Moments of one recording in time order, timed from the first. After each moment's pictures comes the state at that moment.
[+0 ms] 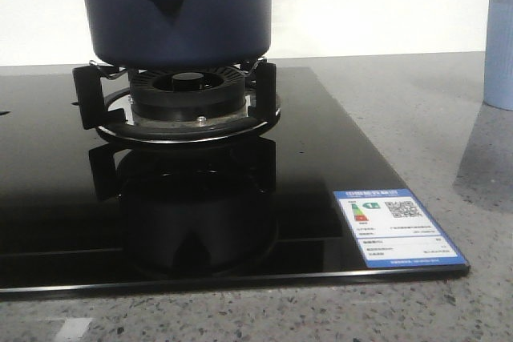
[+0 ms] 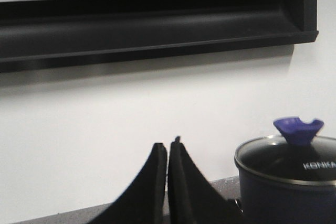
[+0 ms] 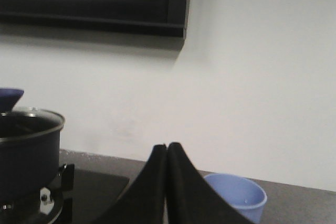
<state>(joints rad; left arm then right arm) -0.21 0.18 -0.36 -0.30 -0.01 0.38 -0.29 0.21 -0.28 -1.35 -0.49 1.32</state>
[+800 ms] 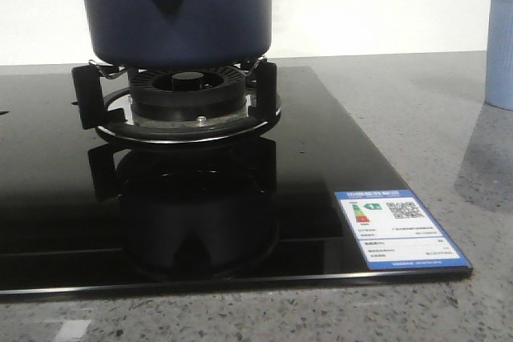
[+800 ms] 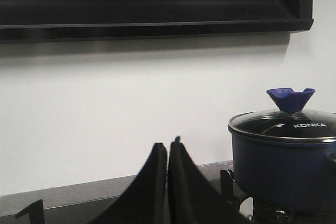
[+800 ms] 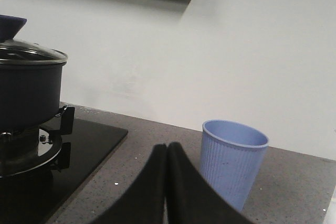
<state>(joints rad) -0.21 0.00 -0.19 -0.34 -0.01 0.38 -0.29 0.09 -0.12 -1.43 -0.49 1.32</state>
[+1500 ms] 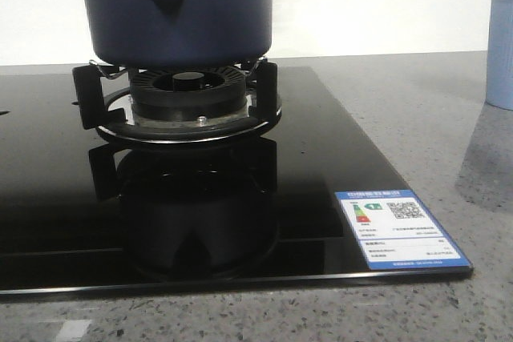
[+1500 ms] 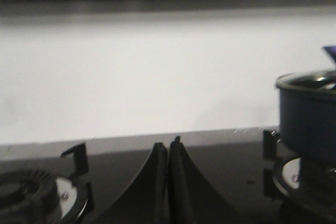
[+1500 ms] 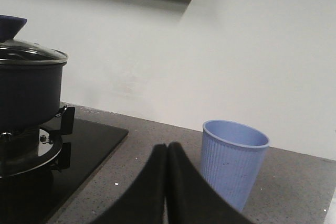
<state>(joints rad) -0.02 0.00 -0.09 -0.06 0.02 0.05 -0.29 0.09 -0.12 -1.43 -0.49 1.32</state>
